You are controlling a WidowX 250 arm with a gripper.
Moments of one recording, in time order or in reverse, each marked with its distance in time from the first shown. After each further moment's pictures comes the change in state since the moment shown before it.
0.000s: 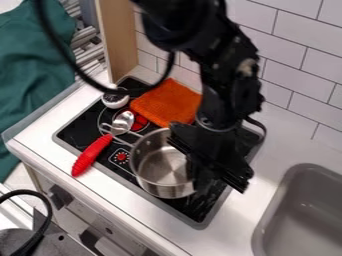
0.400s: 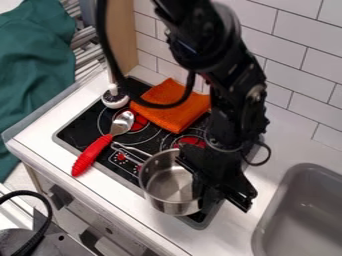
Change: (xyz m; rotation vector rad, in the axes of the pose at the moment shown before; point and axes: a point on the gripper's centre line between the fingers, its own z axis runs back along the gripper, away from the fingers) arm -0.003 -0.005 -0.033 -0.023 0.079 -0.017
